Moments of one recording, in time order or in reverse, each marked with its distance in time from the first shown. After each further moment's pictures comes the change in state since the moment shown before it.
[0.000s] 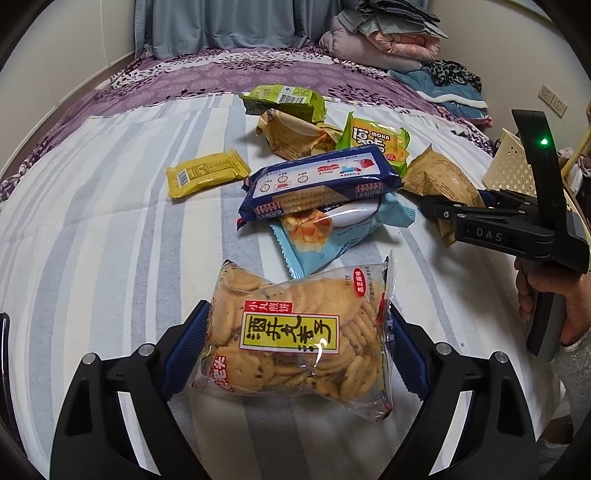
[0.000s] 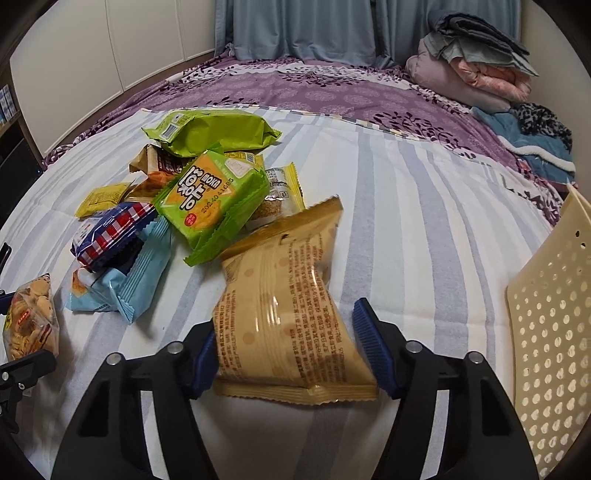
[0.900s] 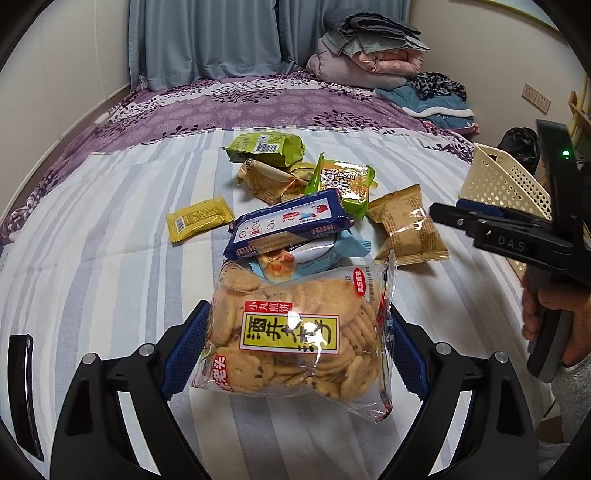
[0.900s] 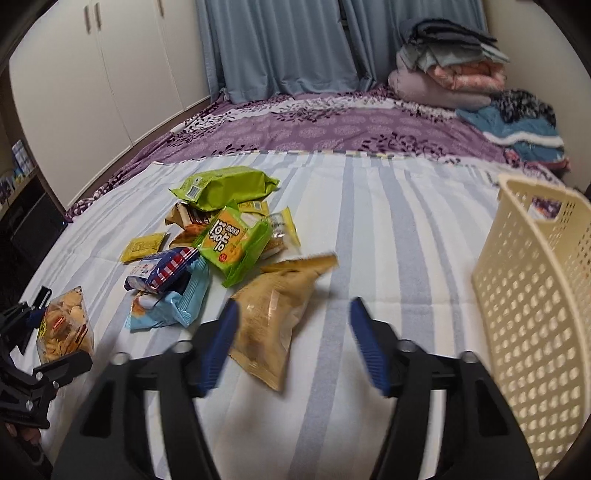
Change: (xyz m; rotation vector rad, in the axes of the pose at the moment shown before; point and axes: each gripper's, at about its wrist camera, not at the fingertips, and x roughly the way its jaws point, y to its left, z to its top) left arm -0.041 -0.025 0.010 0.061 -0.093 0.012; right arm -0.054 -0.024 -0.009 0.174 -0.117 0.127
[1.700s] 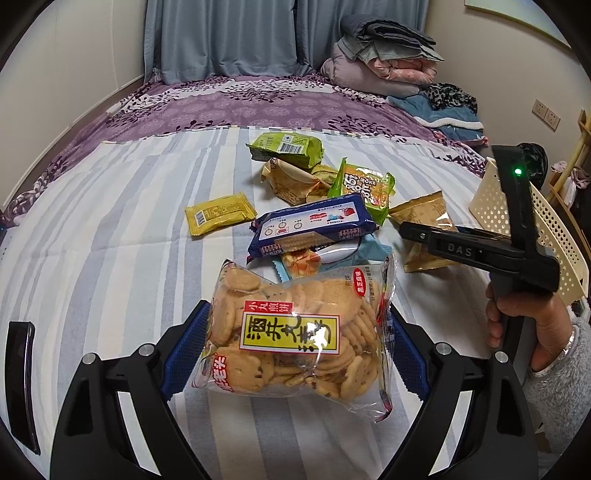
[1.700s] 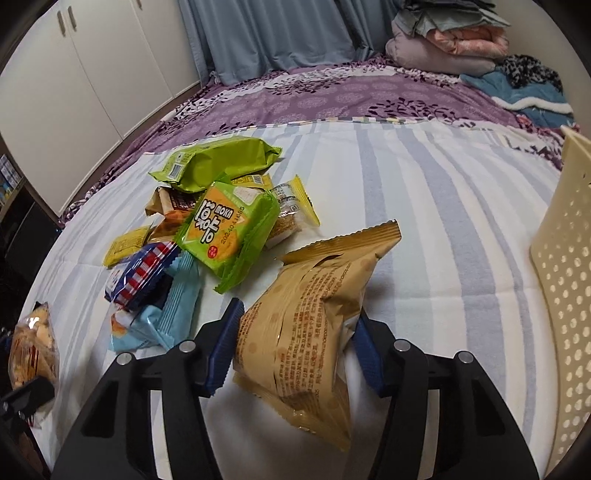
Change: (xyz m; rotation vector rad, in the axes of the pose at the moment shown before) left arm -0.002 0.023 -0.003 -0.060 -0.008 0.007; right arm 0.045 0.010 -0.001 0.023 0.062 0.004
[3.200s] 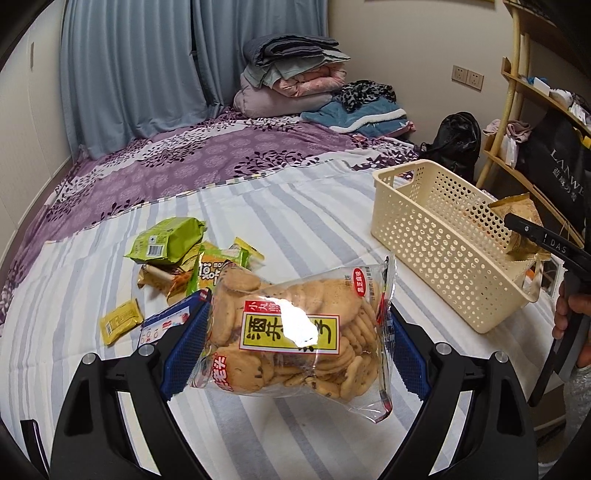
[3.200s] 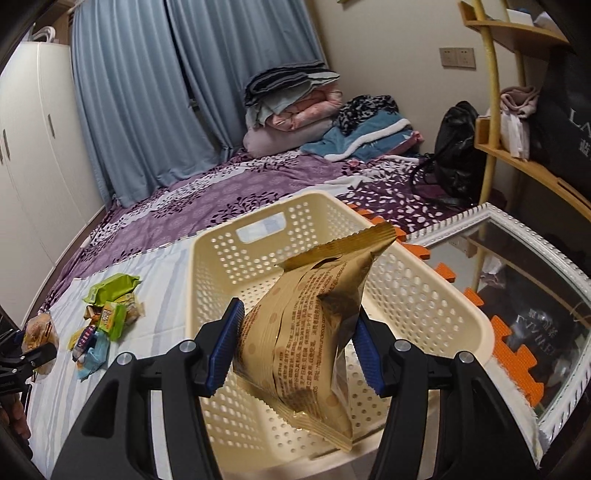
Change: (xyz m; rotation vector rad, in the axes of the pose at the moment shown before) left arm -0.025 -0.145 0.051 0.287 -0.102 -0.133; right arm -0.225 -0.188 -0.068 0.324 -0.355 -0.332
